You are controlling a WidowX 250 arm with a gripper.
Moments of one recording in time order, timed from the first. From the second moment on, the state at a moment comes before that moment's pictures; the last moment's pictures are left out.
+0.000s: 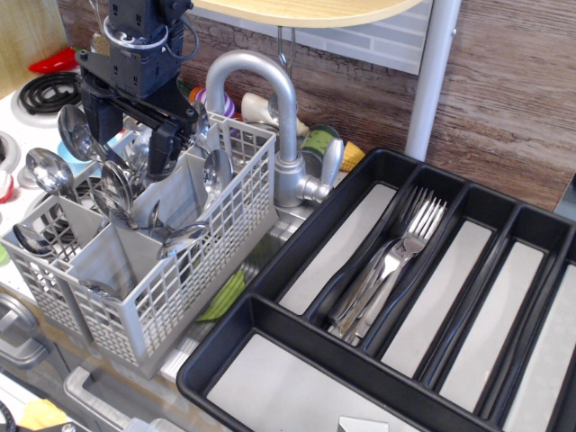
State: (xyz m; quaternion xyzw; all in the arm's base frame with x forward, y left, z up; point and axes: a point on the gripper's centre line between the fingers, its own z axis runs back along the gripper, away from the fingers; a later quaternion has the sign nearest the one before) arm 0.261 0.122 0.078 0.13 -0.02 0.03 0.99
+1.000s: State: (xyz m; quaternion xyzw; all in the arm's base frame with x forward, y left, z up) arm 0.264 0.127 0.057 0.18 -0.03 -0.02 0.98
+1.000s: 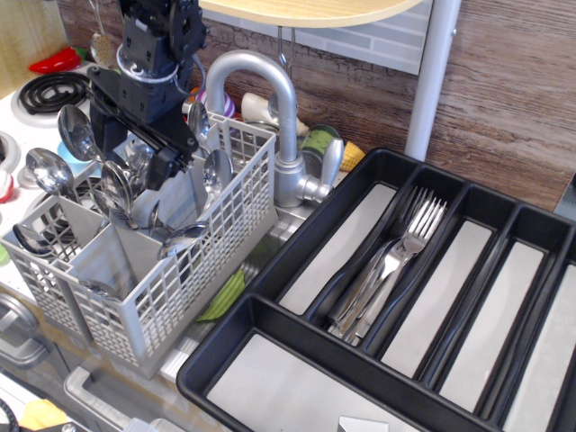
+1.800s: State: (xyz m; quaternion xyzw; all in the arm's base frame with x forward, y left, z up) arm 0.262 0.131 0.030 0.19 -0.04 -0.02 0.98
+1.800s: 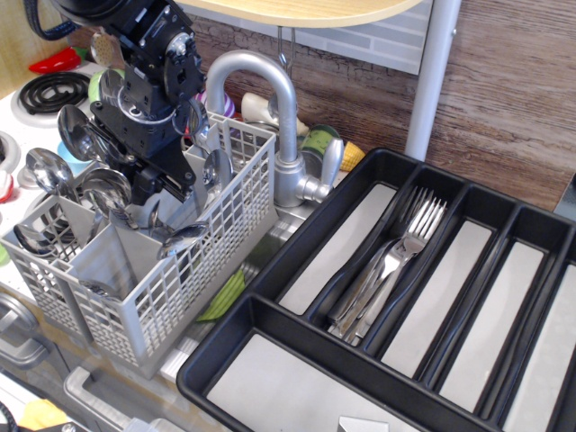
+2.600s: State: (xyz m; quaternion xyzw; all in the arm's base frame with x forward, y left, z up) arm 0.268 0.119 0.115 0.27 0.01 -0.02 0.96
